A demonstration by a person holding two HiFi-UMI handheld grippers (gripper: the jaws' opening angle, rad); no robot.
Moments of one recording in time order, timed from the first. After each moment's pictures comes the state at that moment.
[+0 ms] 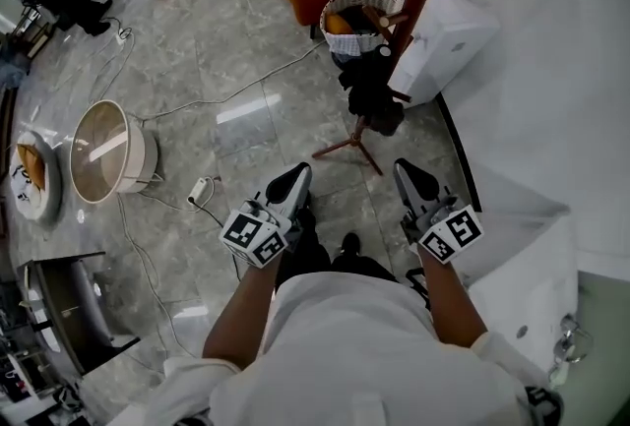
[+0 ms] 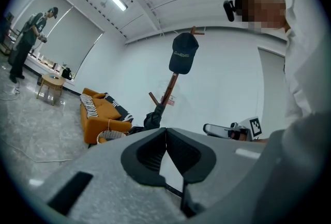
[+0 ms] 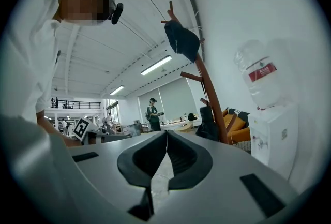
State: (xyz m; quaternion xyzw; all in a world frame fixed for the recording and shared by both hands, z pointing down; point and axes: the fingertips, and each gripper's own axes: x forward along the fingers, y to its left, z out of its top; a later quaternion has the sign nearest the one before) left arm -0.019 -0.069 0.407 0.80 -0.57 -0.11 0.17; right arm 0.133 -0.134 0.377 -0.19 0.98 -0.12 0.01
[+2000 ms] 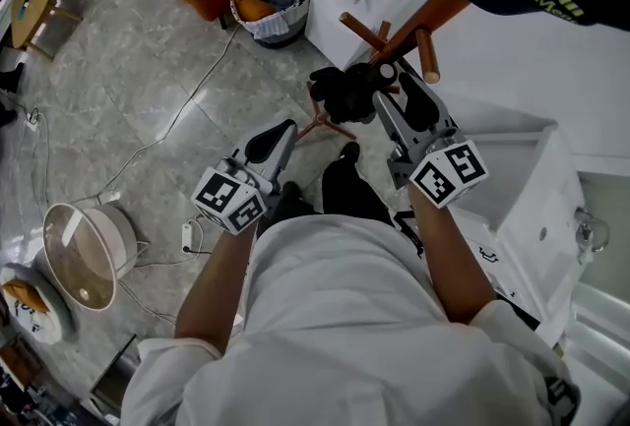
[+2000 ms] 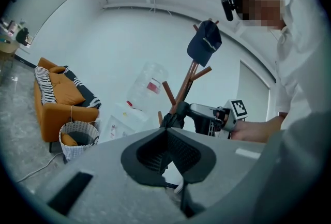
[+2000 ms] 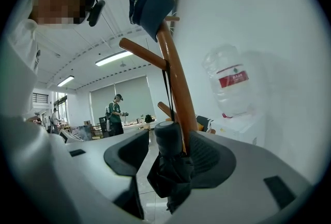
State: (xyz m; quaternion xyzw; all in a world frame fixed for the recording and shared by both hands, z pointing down) left arm -0.098 -0.256 0.444 0.91 -0.35 -0.08 0.22; right arm 0.045 -0.309 0.378 -0.43 0.89 -0.13 -0.01
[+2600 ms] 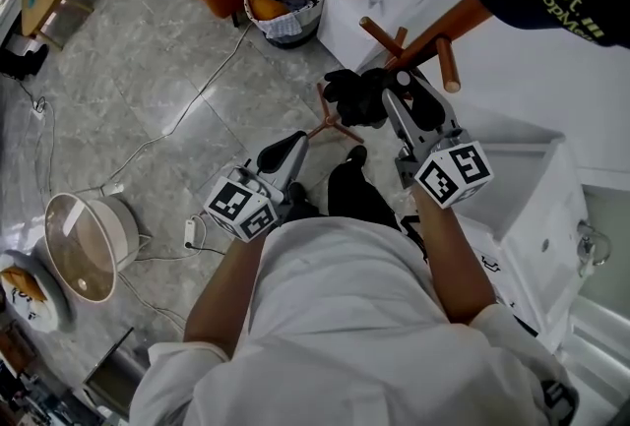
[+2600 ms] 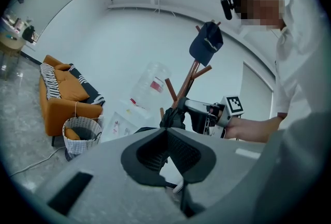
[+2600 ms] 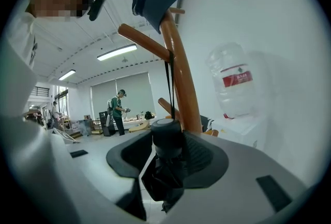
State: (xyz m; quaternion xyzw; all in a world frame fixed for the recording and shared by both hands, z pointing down) left arm -0.101 -0.242 0.461 0.90 -0.36 -0.09 0.23; right arm 0.035 -0.319 0.384 -0.43 0.89 -0.11 -0.03
